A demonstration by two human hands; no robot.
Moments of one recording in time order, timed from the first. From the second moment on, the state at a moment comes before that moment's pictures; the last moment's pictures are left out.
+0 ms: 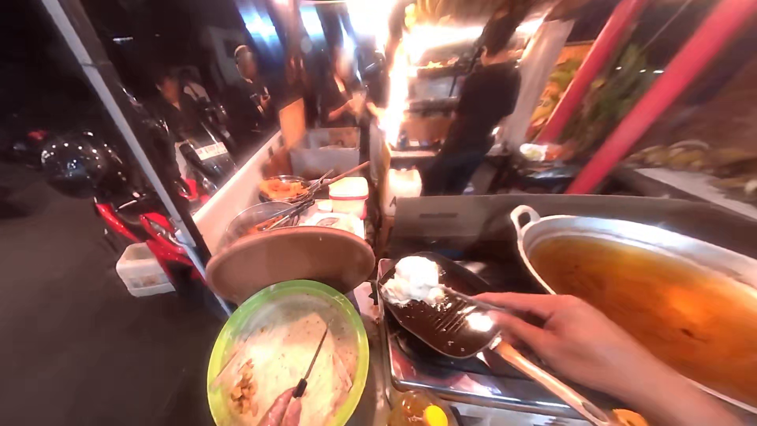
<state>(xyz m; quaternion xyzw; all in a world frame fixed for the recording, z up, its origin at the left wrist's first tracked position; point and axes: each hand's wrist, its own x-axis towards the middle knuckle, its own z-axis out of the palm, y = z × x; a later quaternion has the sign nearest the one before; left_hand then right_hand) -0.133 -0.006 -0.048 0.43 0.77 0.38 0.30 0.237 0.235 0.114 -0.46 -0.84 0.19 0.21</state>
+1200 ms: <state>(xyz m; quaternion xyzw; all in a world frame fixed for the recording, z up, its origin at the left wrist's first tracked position) -0.077 0.172 0.017 0.65 0.72 0.09 0.20 0.259 0.244 -0.030 -0.50 -0.83 -0.10 0.23</state>
